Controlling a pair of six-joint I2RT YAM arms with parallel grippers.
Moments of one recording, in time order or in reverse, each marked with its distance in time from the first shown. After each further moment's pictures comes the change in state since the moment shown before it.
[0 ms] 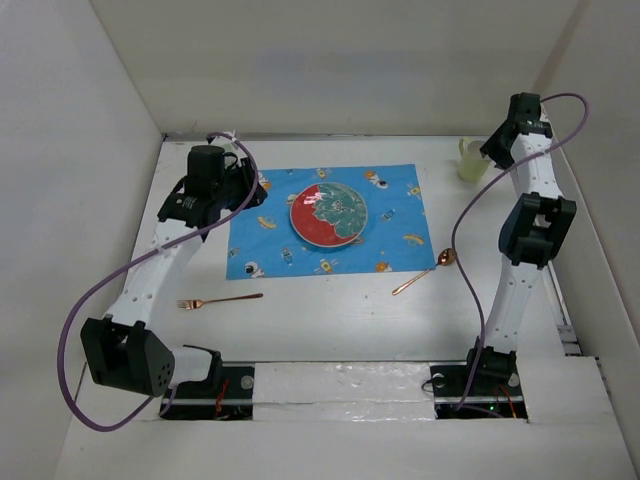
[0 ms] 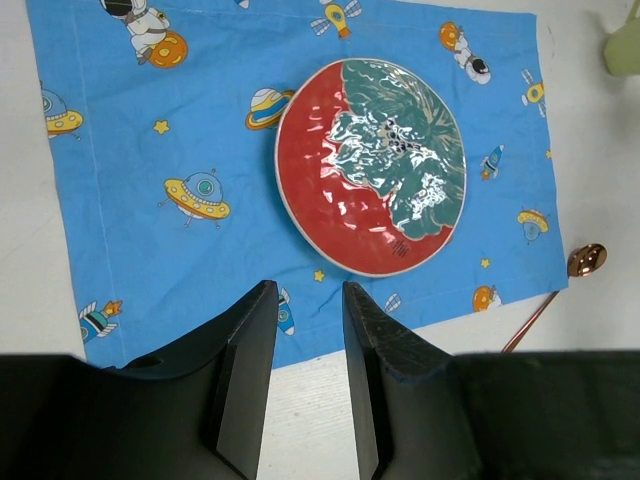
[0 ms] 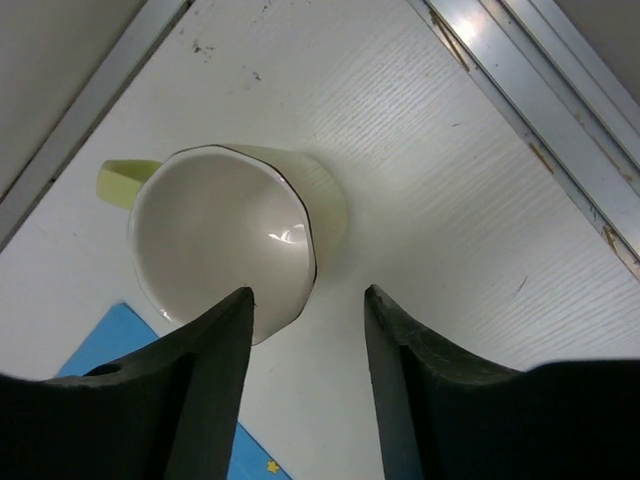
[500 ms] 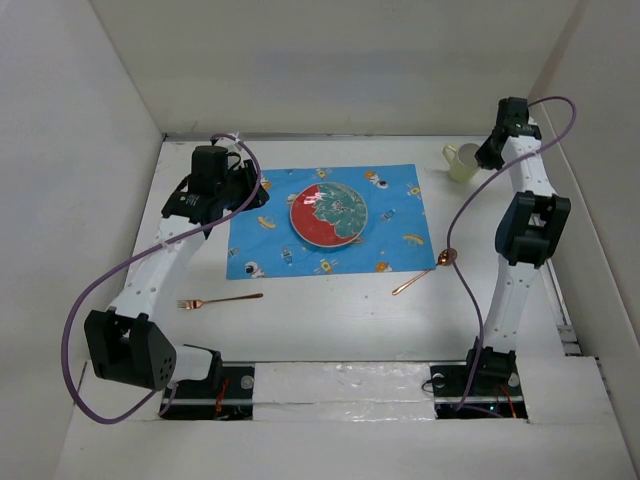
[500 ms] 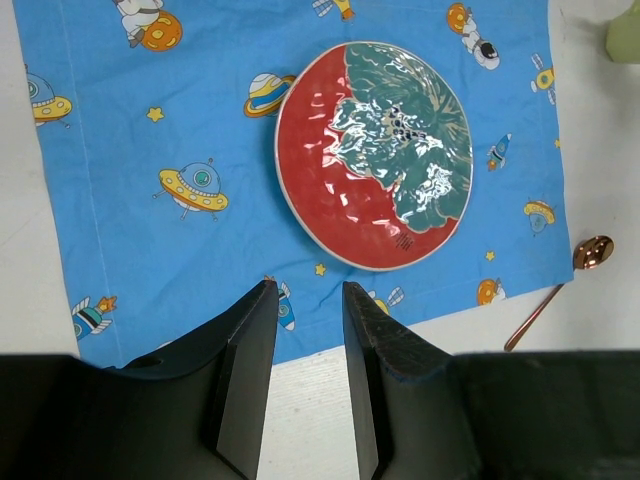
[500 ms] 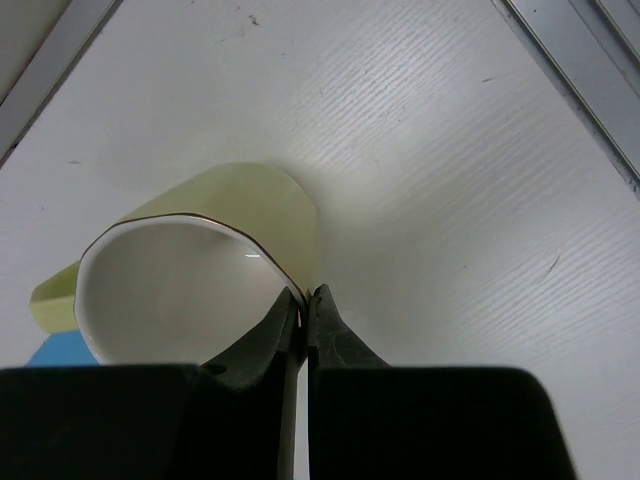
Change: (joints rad) left arm 0.000 0.034 0.000 -0.005 0.013 0.000; right arm 0.036 -0.004 -0.080 0.033 0.009 0.018
